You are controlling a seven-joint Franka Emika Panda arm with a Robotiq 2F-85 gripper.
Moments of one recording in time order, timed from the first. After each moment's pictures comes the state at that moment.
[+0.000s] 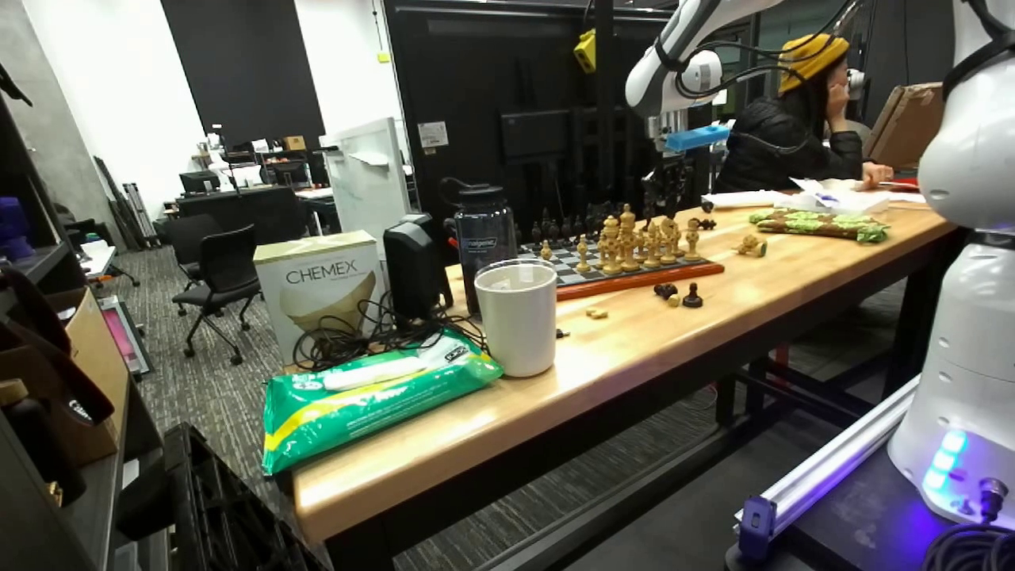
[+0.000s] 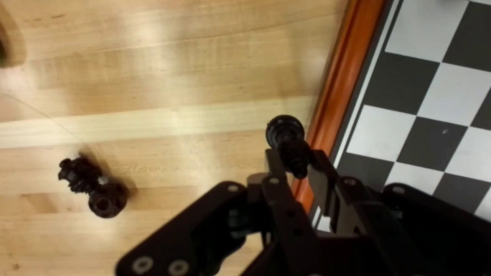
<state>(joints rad) -0.17 0.24 -0.15 -1.91 -0.07 2.21 -0.15</state>
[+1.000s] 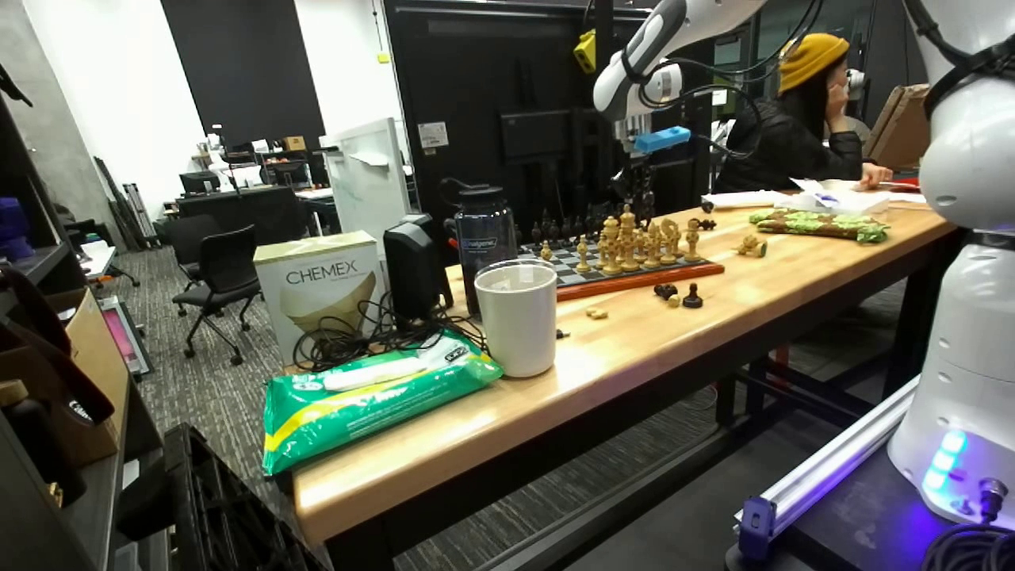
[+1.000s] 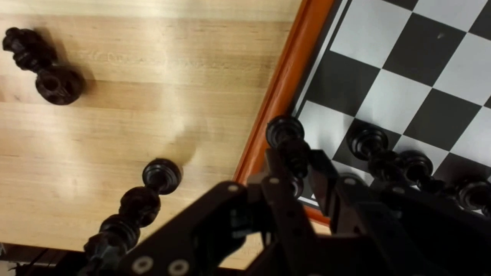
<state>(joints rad) -0.16 0.43 -0.11 -1.62 -0.07 2.14 -0.23</state>
